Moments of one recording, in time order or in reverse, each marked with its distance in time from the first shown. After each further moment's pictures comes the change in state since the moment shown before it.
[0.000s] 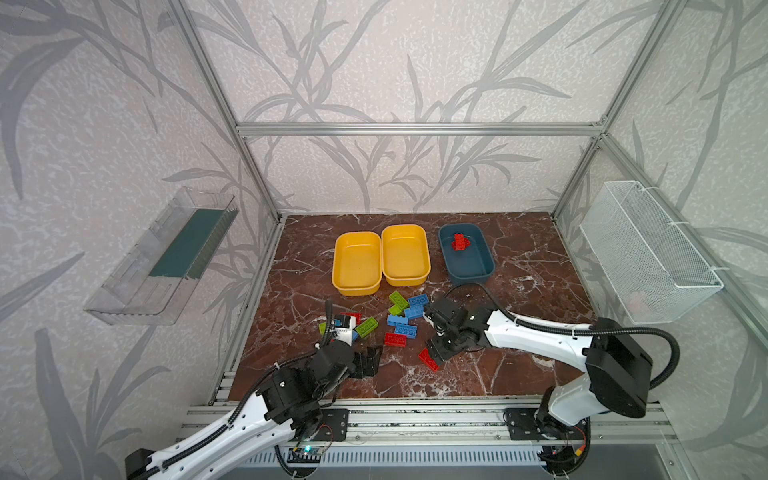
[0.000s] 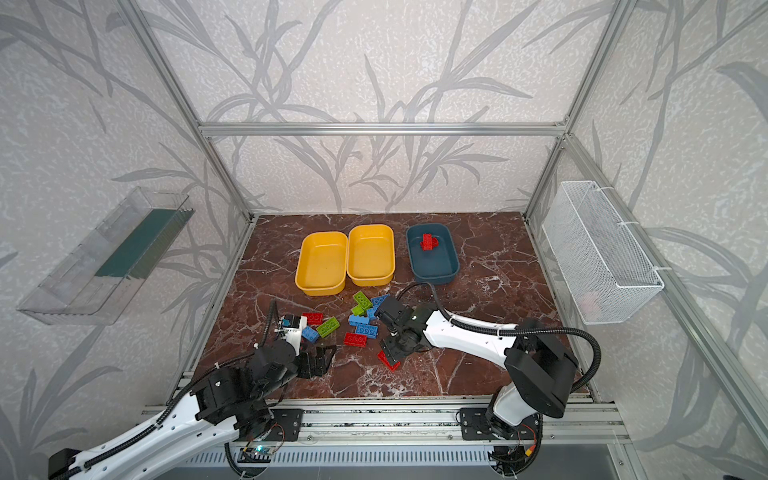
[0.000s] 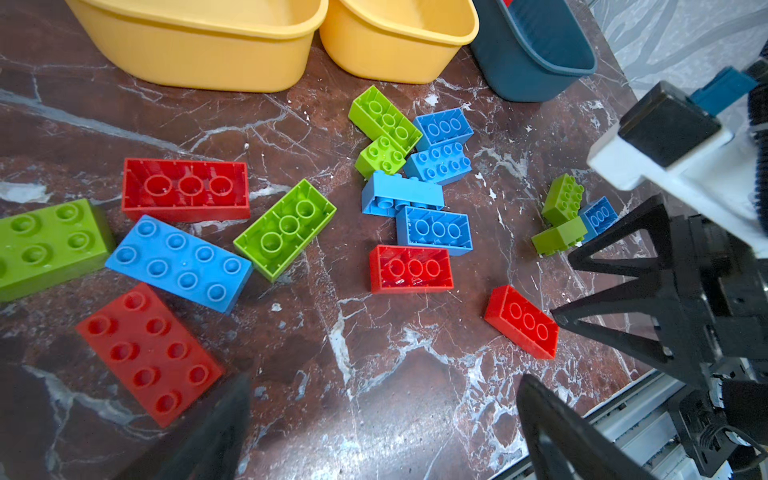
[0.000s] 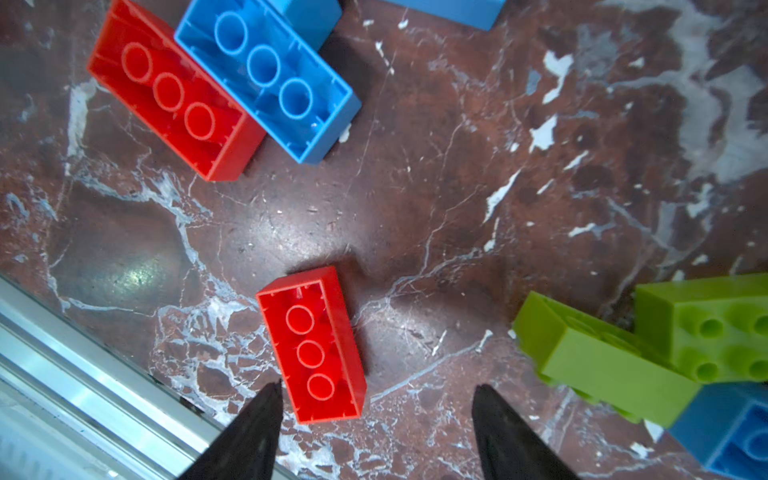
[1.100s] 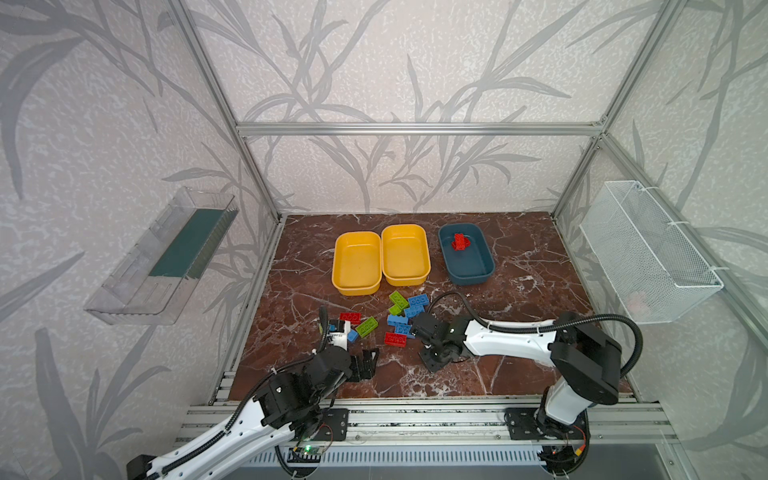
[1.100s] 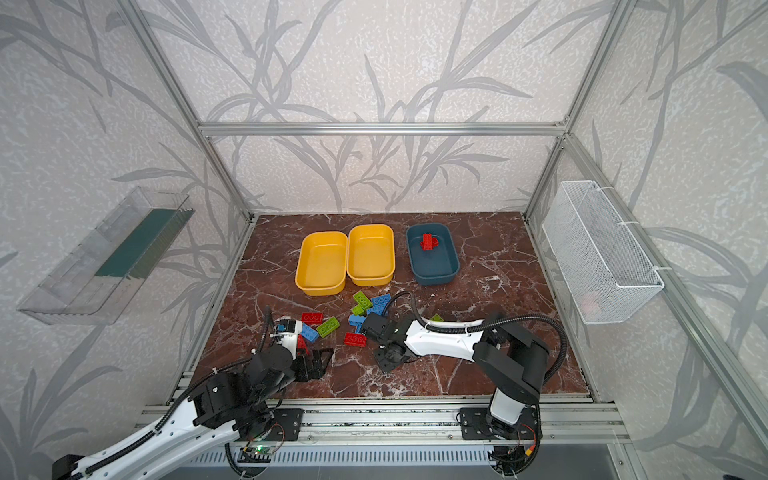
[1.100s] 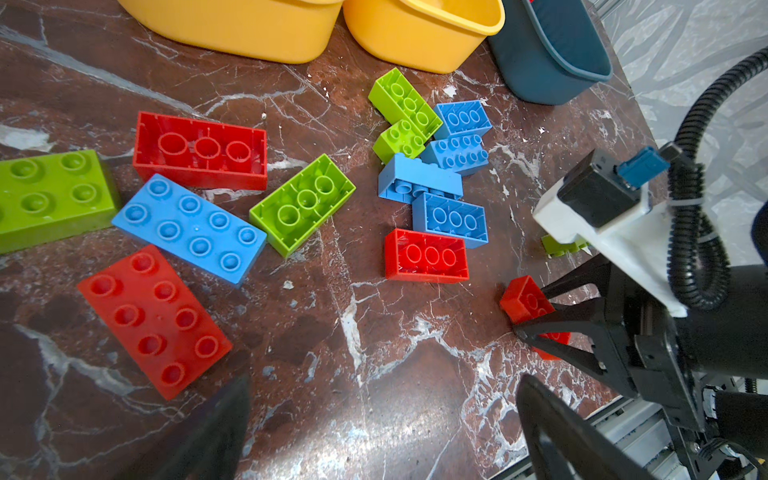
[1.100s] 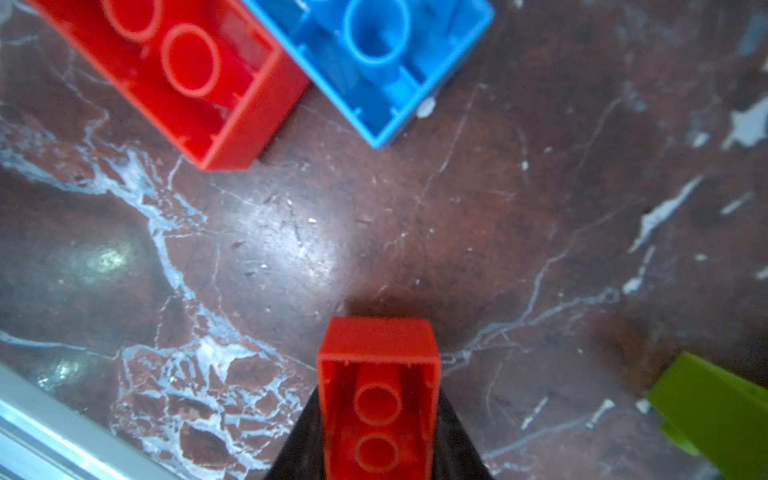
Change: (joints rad) left arm -0.001 -0.063 -0.050 -0.025 -0.002 -0.066; right arm 0.098 0.150 0.020 0.070 0.066 0.049
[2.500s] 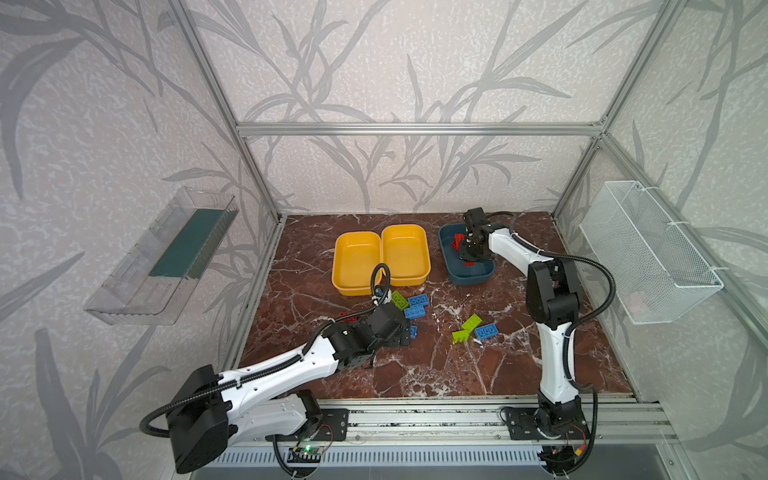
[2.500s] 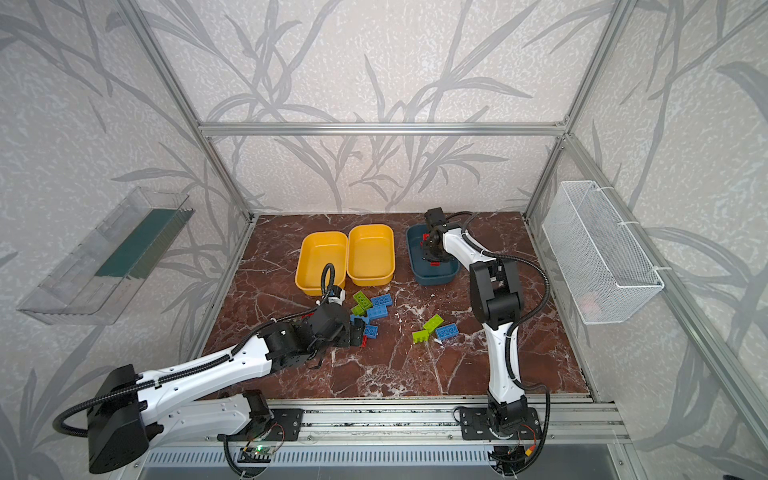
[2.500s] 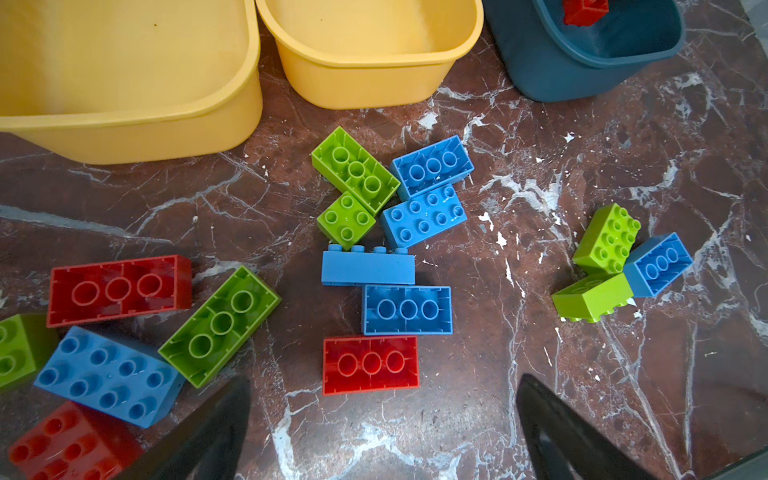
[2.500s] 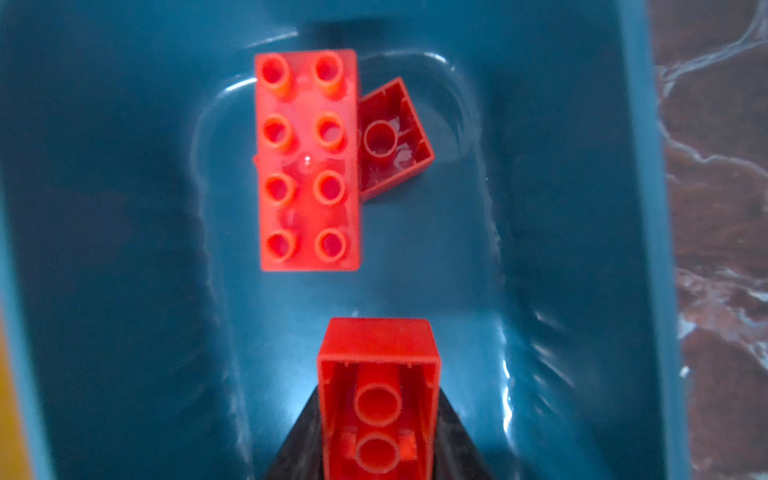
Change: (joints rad) left arm 0.015 0.794 0.415 0.179 -0.060 0.094; right arm -0.786 0.533 0.835 -0.127 0.051 -0.170
